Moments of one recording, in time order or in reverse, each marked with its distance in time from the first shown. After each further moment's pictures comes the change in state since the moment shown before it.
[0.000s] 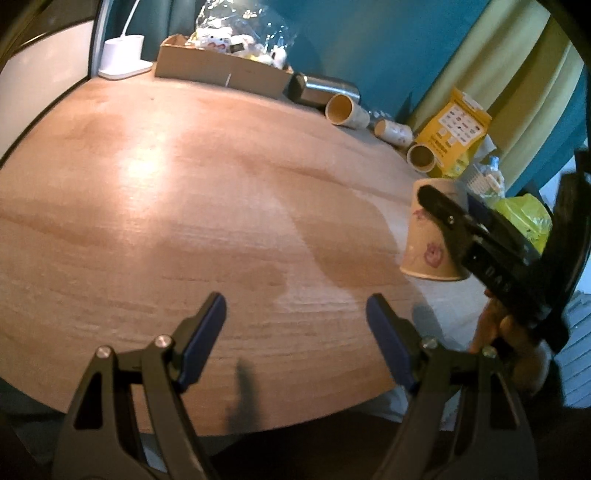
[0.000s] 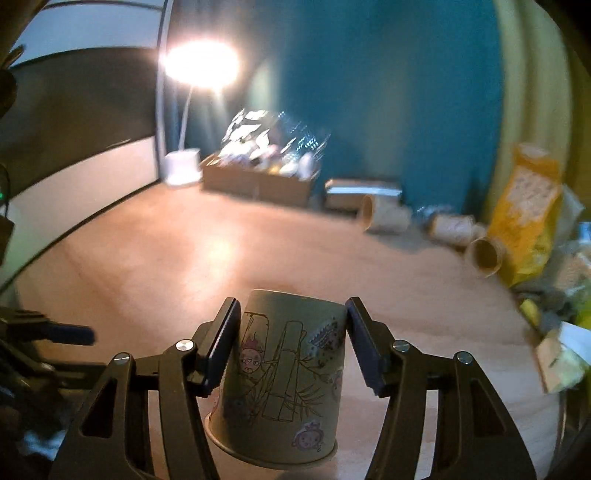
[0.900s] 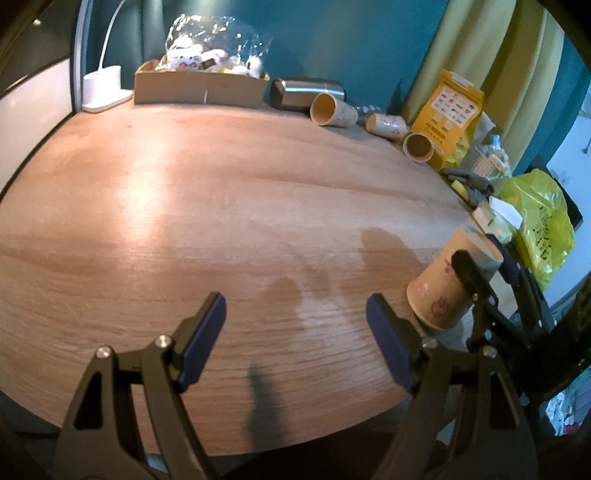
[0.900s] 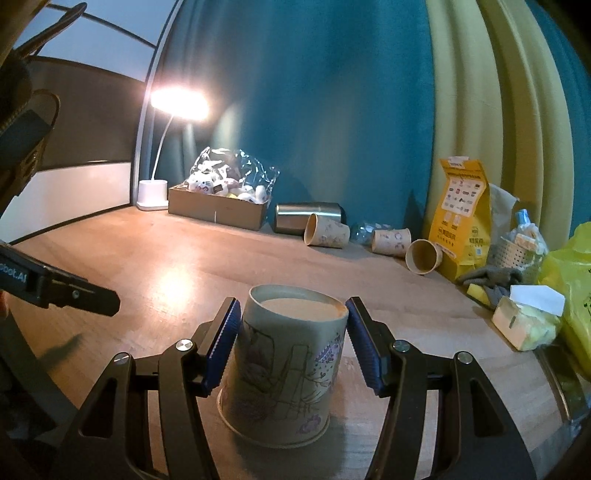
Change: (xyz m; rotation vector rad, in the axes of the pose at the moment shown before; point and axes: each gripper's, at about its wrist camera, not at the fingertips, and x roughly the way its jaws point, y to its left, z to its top) left arm 0.019 -0.035 -0.002 0.120 -0.051 0.069; right arm -0.057 -0.008 -0.079 0.011 -0.201 -0.162
